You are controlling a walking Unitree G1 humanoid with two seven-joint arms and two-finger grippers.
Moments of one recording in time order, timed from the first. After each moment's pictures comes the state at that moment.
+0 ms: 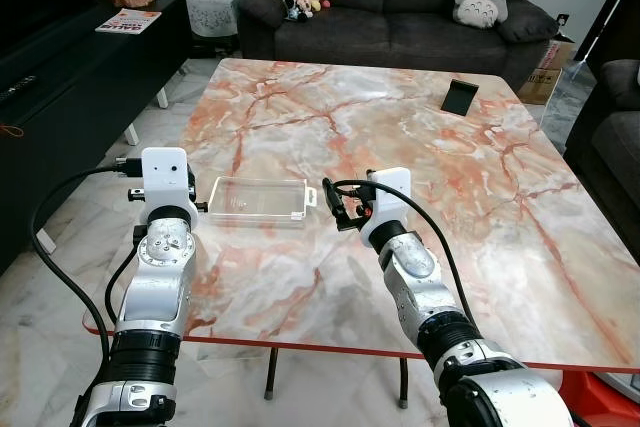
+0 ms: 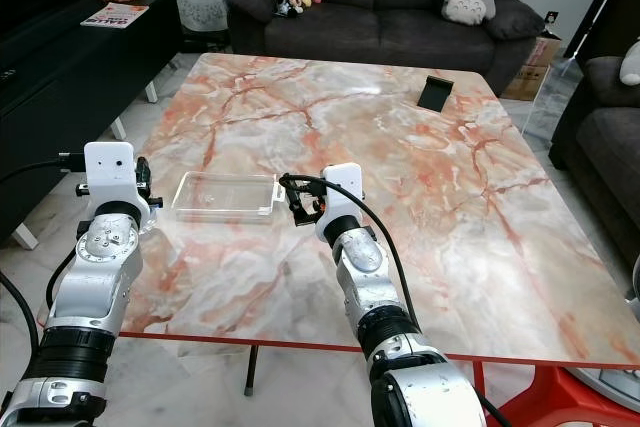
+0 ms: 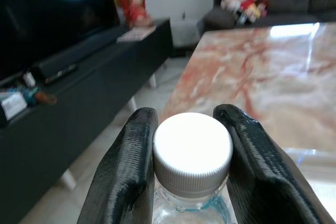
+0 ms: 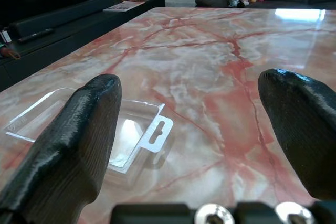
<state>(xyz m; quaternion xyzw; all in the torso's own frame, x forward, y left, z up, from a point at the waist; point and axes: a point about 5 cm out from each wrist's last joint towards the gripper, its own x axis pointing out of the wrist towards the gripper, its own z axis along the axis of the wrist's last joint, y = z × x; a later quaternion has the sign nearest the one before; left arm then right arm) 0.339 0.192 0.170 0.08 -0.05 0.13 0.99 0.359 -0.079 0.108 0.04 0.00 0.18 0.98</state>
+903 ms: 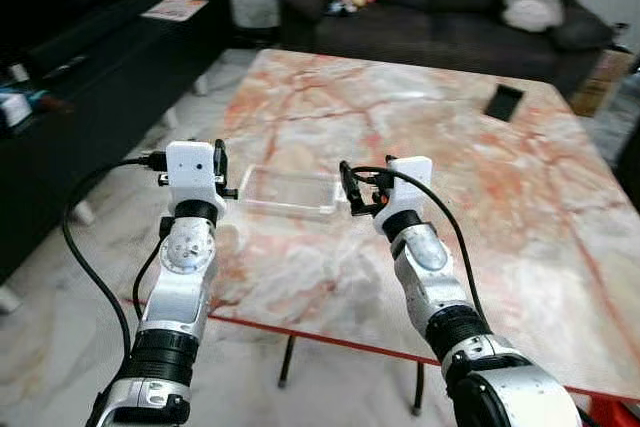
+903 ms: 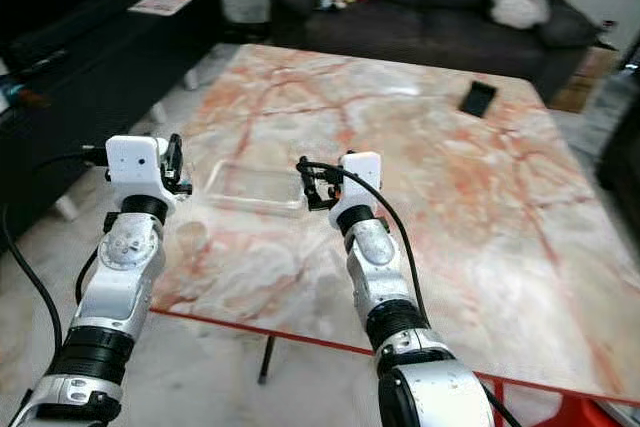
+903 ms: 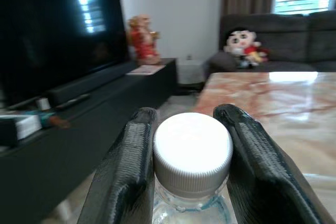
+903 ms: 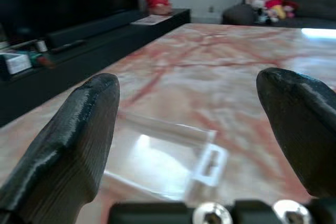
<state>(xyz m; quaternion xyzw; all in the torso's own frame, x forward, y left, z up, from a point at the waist) 0.340 0.166 0.176 0.06 -0.14 0.06 0.99 0.365 -0.094 0.122 0.05 -0.04 0.15 0.99</state>
